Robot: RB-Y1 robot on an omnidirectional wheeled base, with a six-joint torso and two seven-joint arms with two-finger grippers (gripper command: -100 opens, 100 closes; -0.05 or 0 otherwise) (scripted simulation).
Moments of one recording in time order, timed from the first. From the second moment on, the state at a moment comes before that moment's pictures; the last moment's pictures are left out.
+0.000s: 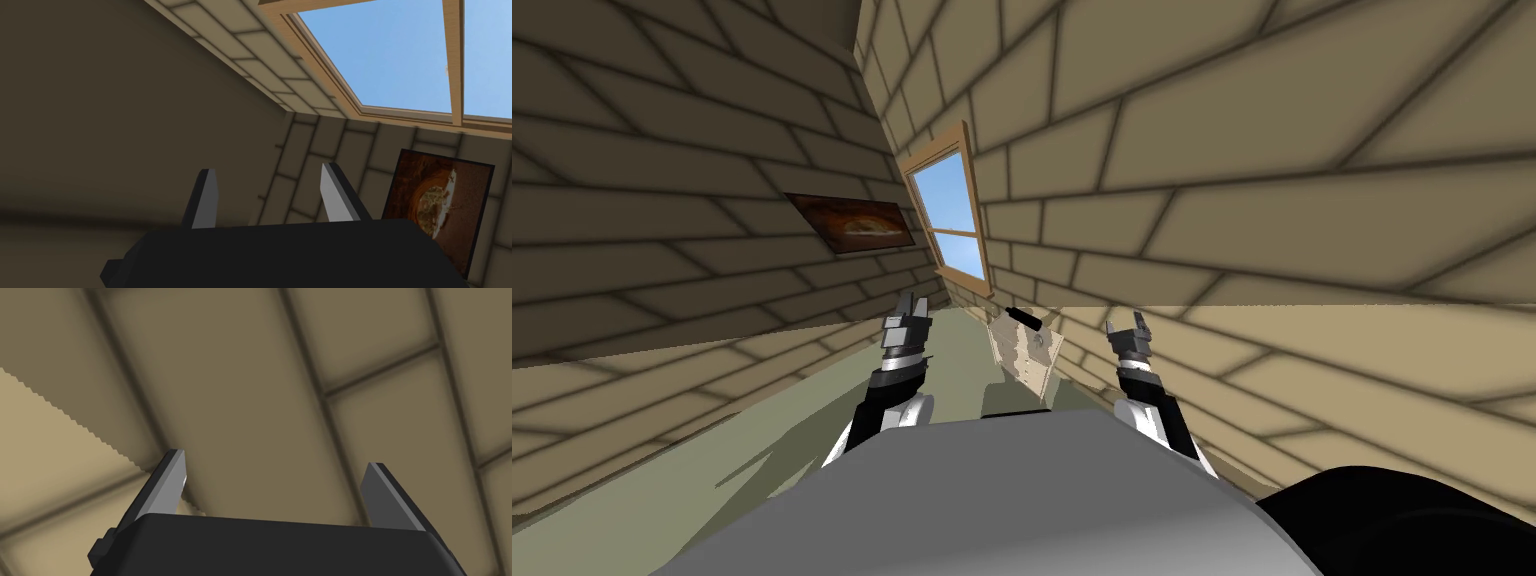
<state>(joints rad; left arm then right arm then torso) 0.48 0.04 -0.04 -2.26 0.00 -0.50 -0.11 0.58 -0.14 -0.16 -2.09 -0.44 -0.40 -0.14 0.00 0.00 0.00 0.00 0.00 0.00</state>
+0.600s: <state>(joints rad) 0.48 0.04 -0.04 -2.26 0.00 -0.50 -0.11 0.59 -0.16 -0.22 -1.99 -0.61 -0.31 -0.19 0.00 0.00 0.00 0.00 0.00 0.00</state>
